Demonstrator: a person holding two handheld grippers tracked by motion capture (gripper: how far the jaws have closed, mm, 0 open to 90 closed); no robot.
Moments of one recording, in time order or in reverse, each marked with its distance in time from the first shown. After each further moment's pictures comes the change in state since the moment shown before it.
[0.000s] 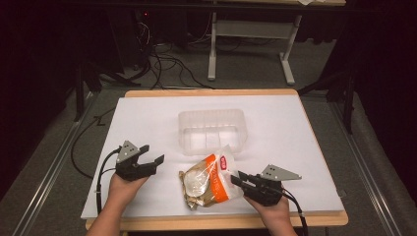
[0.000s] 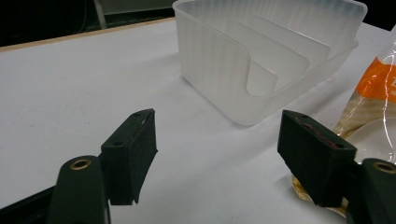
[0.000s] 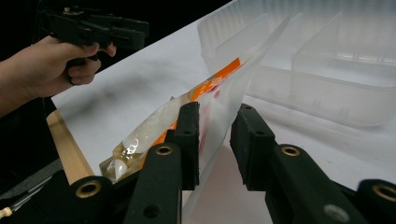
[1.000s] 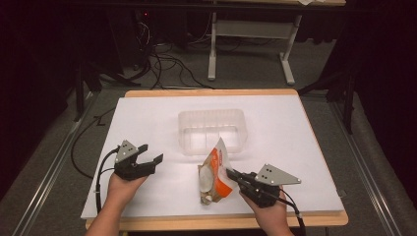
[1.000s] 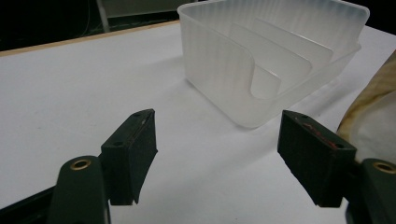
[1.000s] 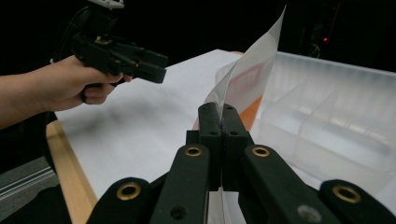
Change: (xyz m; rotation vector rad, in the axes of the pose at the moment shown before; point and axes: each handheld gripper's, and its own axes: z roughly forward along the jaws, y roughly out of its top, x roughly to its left) left arm 0.002 0.001 -0.002 -0.009 0.009 0.003; right arm 0.034 0.031 -0.007 -0.091 -0.025 -0.172
